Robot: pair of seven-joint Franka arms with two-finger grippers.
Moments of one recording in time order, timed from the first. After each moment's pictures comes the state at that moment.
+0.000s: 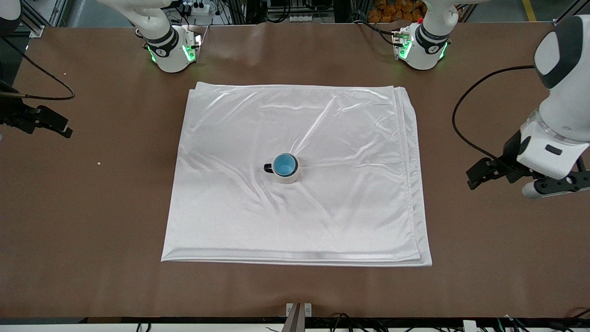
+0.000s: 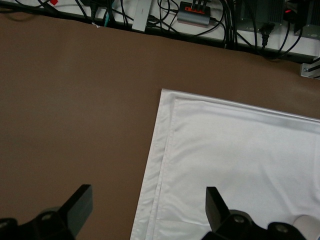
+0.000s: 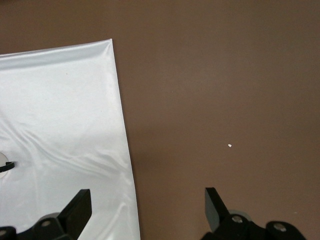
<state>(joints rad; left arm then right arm) 0.00 0.24 -0.18 -1.42 0.07 1.86 -0.34 -0.04 -0.04 -0.03 -1.68 0.02 1.68 0.07</state>
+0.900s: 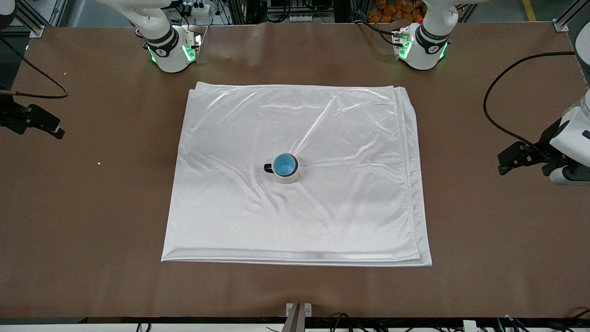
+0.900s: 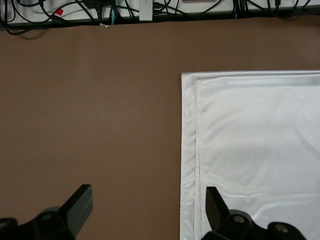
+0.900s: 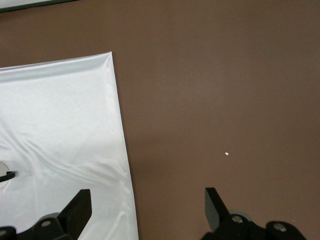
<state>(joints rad) 0.00 0.20 -0.09 -1.42 0.06 1.77 -0.04 -0.05 -0.04 -0.03 -1.67 0.01 1.71 0.07</state>
